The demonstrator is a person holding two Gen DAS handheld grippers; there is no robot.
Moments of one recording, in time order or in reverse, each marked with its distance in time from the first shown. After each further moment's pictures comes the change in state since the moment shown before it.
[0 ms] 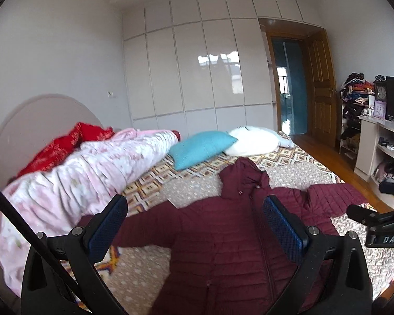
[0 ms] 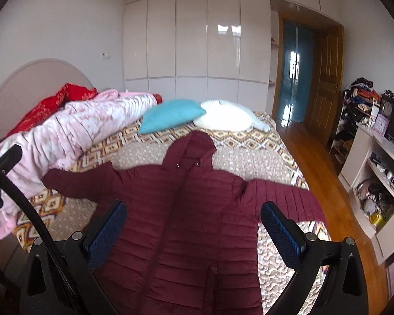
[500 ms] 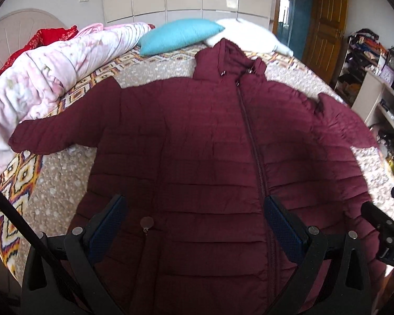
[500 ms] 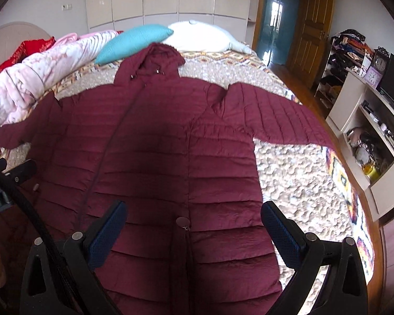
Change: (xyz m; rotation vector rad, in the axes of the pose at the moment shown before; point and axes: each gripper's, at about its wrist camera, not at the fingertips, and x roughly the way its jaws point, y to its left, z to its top) left arm 0.181 -0.044 -0.142 -0.062 0.522 -0.101; right arm 0.132 -0.048 -0.093 0.049 0.289 -0.112
